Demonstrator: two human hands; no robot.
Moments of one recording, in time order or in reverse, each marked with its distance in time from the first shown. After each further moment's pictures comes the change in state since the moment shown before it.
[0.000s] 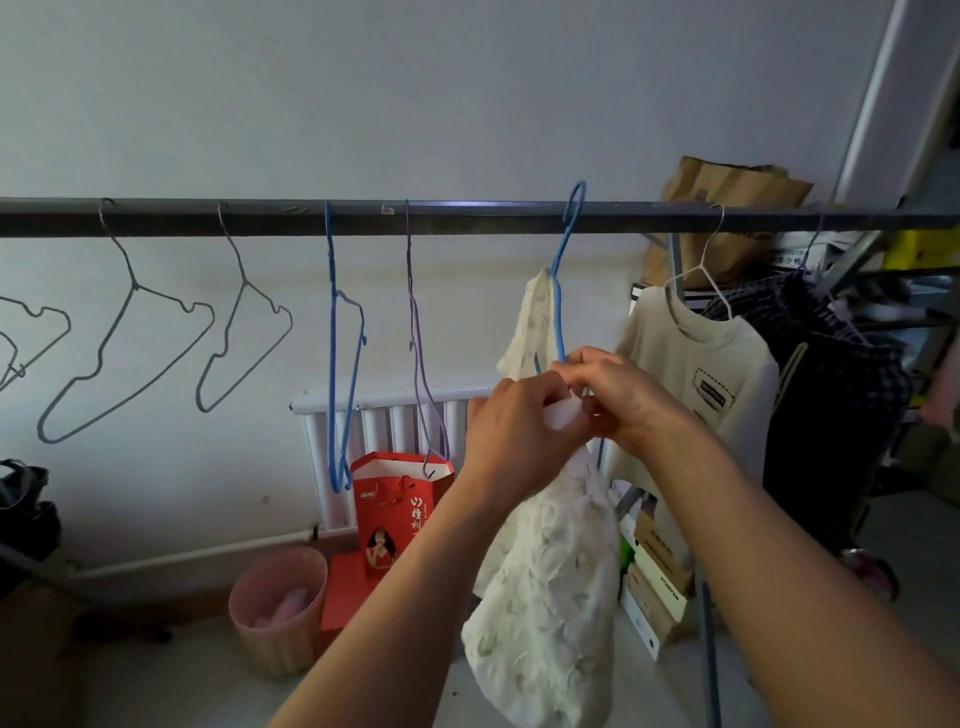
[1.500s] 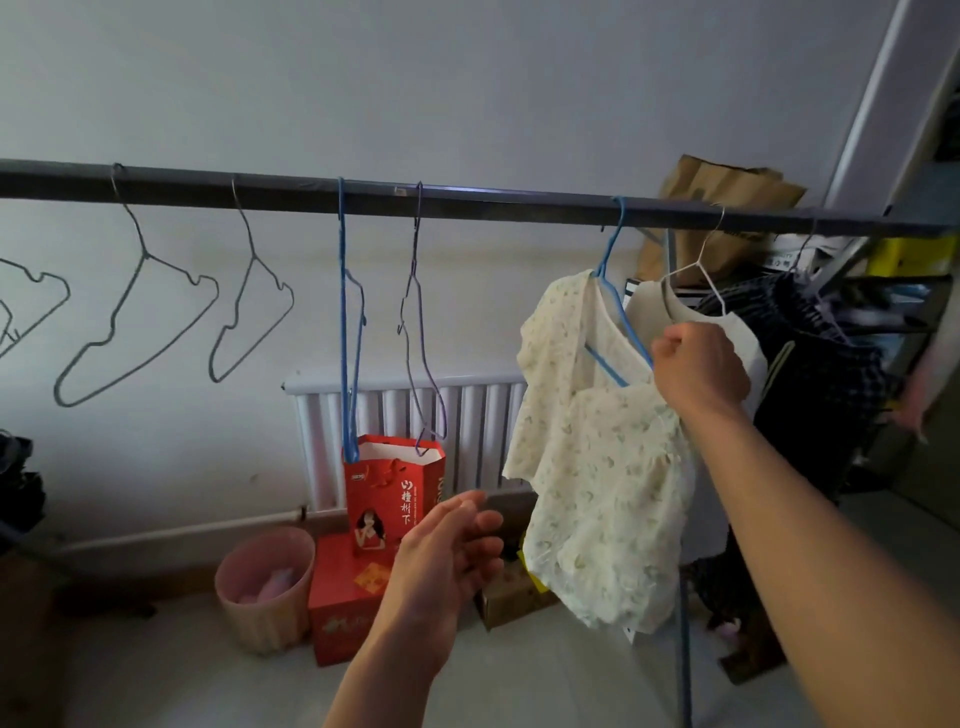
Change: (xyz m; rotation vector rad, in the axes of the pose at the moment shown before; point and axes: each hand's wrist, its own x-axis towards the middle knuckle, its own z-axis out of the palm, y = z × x) left_hand -0.115 -0.064 0.006 -1.292 0.042 -0.810; right_hand 0.014 0.014 -0.057 -0.835 0.731 -0.204
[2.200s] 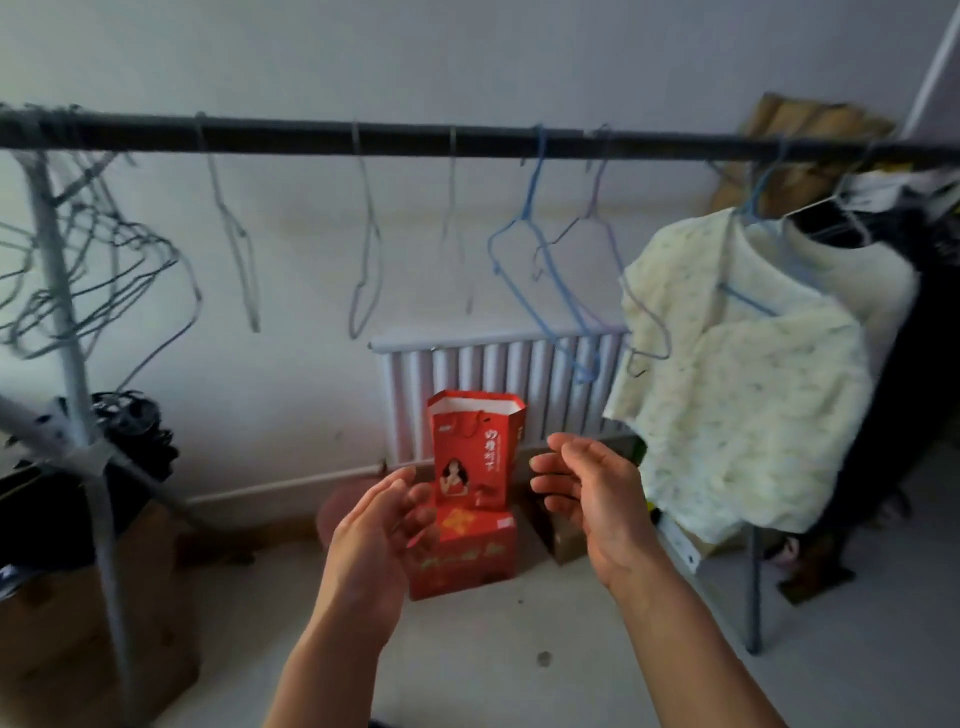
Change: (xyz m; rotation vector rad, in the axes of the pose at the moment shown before) left_hand -0.066 0.107 -0.250 -0.106 0.193 0.036; right_hand -0.327 -0.175 0.094 1.138 -0.510 0.470
